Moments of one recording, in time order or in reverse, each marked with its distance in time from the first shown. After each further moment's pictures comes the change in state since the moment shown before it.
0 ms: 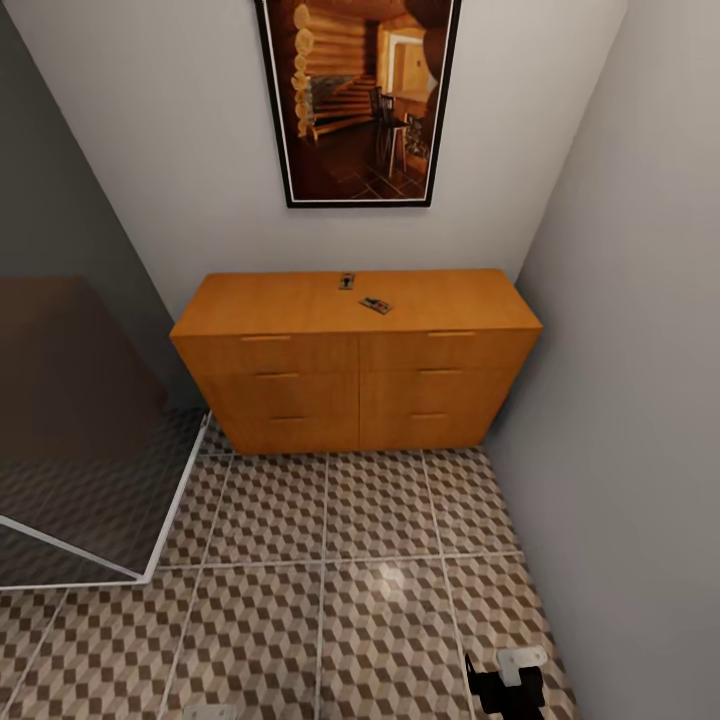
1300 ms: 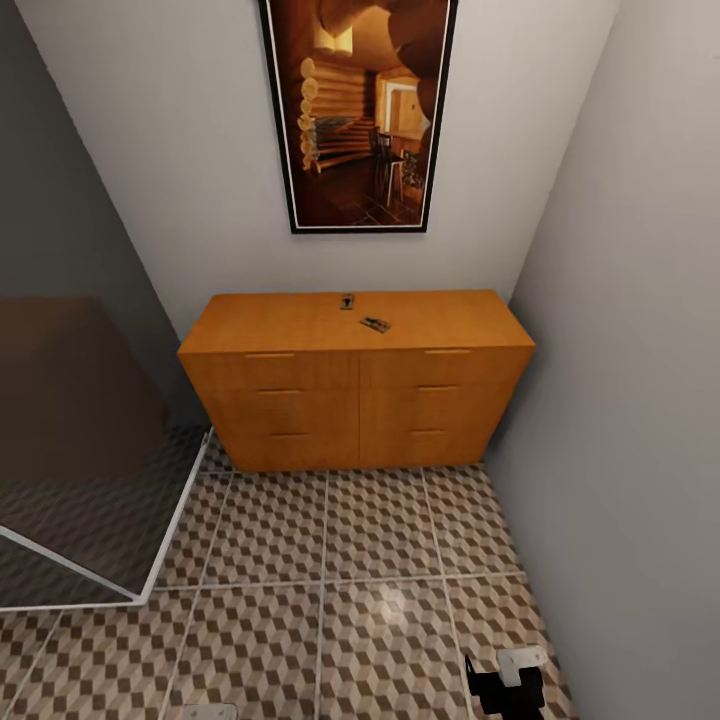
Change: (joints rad) left arm 0.000 0.000 0.000 0.000 0.000 0.000 0.002; right arm 0.000 0.000 0.000 0.002 0.000 0.000 0.000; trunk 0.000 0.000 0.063
